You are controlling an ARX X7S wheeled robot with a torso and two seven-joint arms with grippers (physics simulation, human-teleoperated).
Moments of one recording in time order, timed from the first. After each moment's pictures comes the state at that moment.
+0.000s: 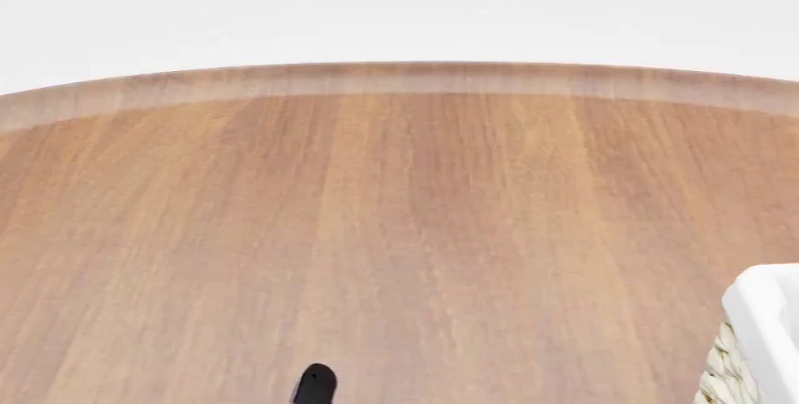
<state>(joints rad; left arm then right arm) 0.40 -1.42 -0.52 0.99 -0.87 0.11 -1.09 0.62 0.26 -0.79 0.27 0.29 0.51 -0.96</state>
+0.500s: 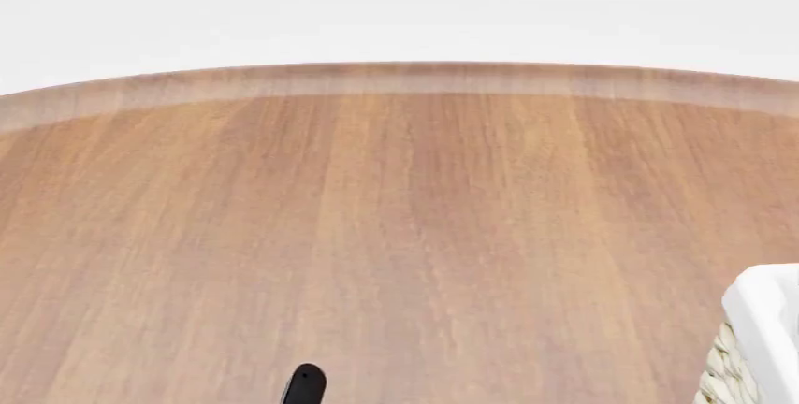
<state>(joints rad) 0.39 -1.40 -0.51 0.99 -0.87 0.10 -1.08 0.66 0.22 -0.82 0.39 0.29 0.45 -0.99</state>
